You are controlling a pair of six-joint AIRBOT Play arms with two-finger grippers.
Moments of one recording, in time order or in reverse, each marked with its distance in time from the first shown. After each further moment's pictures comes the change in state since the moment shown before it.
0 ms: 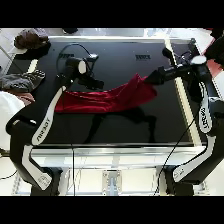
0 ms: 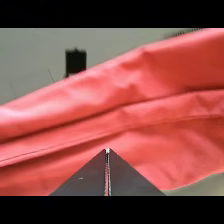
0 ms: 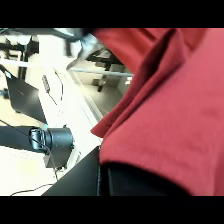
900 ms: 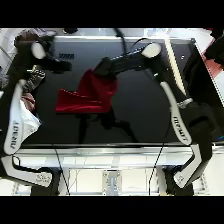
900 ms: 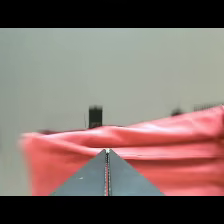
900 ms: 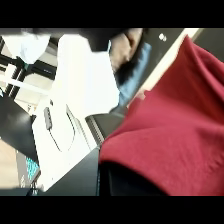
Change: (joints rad) left arm 0.349 0.264 -0.005 0.073 0.006 0.039; right arm 0.558 -0.031 0.199 -0.062 -0.526 0.147
